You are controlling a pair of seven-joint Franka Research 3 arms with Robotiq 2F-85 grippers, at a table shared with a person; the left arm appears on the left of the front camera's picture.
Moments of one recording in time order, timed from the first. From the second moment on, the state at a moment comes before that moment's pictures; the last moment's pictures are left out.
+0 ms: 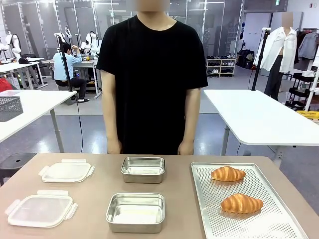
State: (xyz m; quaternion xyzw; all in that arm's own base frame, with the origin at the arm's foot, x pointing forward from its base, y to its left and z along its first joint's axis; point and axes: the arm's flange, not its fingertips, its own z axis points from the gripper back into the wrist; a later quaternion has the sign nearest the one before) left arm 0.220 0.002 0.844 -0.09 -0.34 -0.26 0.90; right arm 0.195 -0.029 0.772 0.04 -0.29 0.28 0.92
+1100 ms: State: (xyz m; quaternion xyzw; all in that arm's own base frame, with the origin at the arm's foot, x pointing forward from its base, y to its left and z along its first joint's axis) left arm 0.219 0.002 0.844 -0.09 -0.34 -0.26 0.90; right arm 0.219 0.013 0.737 -0.07 -0.17 0.68 0.71
